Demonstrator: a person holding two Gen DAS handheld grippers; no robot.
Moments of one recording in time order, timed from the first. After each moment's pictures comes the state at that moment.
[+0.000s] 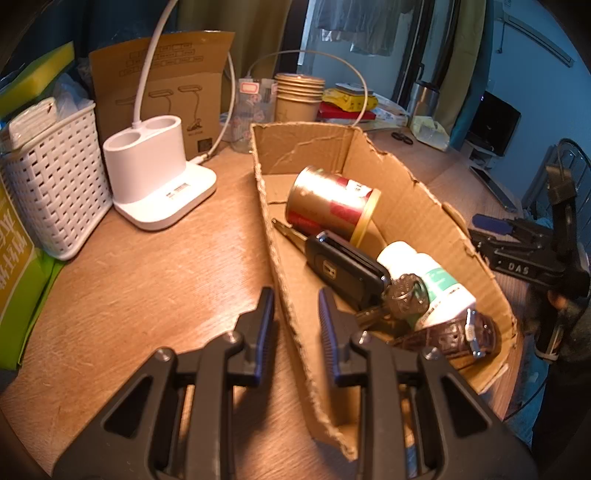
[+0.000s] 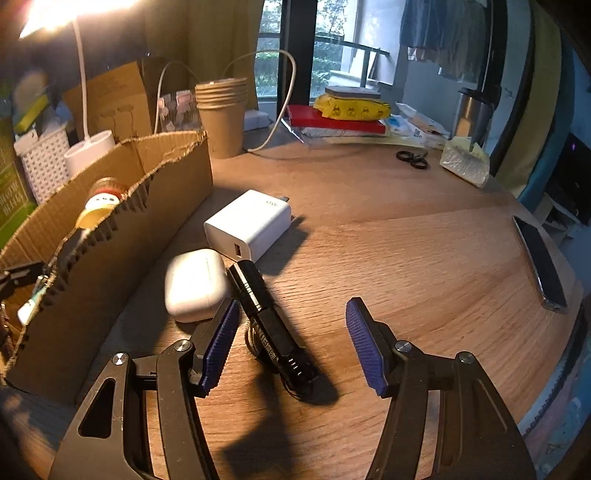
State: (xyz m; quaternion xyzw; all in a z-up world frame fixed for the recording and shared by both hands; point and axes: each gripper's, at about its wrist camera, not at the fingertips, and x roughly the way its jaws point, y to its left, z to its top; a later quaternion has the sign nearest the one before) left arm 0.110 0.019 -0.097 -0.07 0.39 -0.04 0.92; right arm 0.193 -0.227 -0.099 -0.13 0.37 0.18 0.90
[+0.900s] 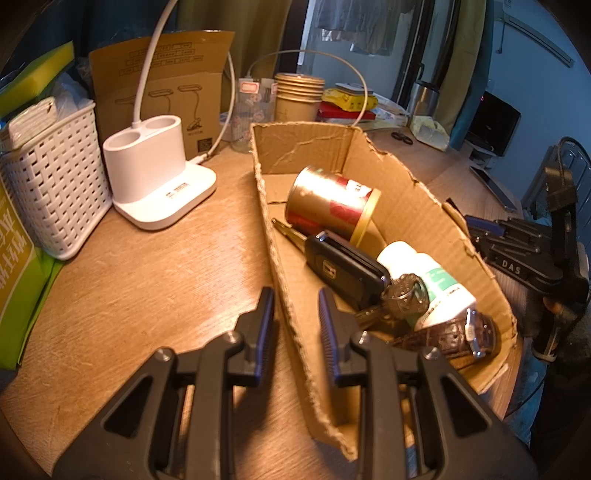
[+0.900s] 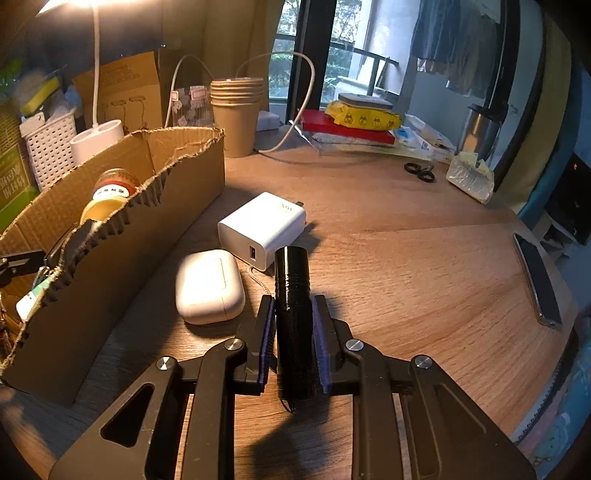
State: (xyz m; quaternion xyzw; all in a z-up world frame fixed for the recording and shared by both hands) left arm 0.110 0.019 -0.097 -0.07 0.39 -0.04 0.92; right arm 0.187 -0.216 -0.097 -0.15 0.36 0.19 0.90
